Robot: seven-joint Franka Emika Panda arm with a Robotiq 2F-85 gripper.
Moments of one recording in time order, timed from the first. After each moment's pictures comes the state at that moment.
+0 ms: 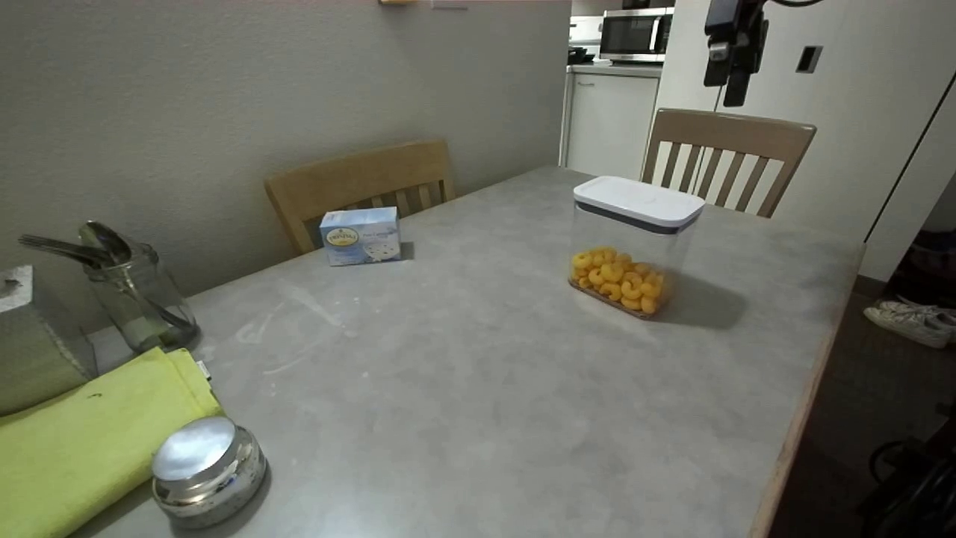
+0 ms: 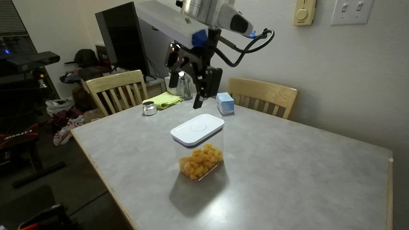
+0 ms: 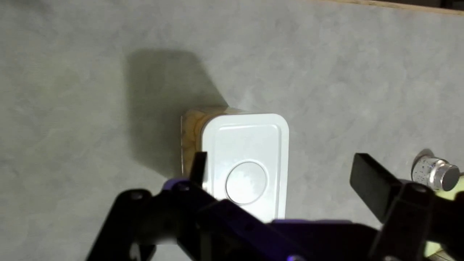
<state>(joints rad) -0.11 0.15 -0.28 -1.90 0.31 1.77 -0.51</state>
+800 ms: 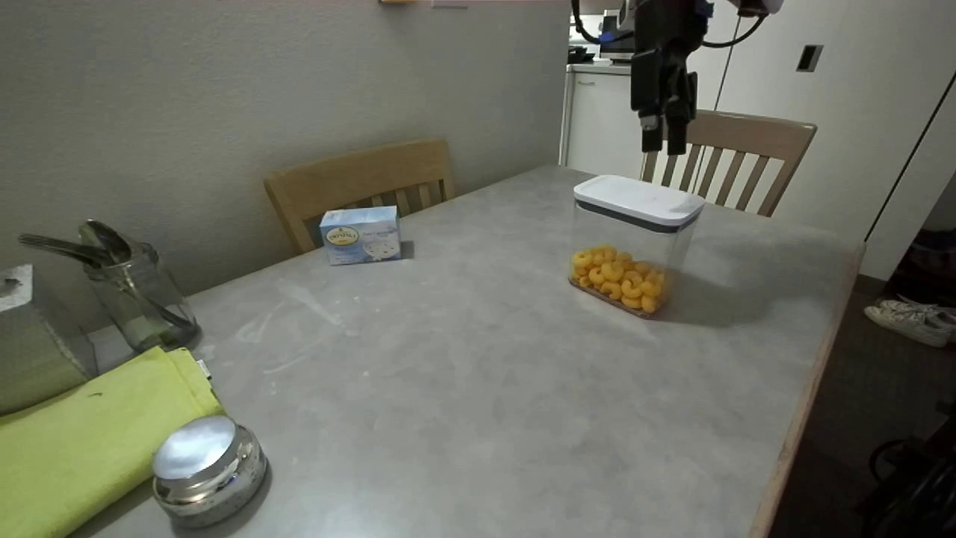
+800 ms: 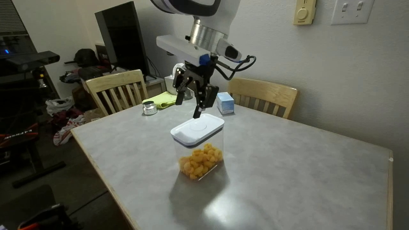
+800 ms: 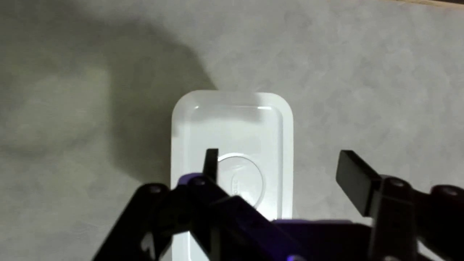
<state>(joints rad) -0.12 0.36 -0.12 -1.75 0.20 1.77 -0.35</state>
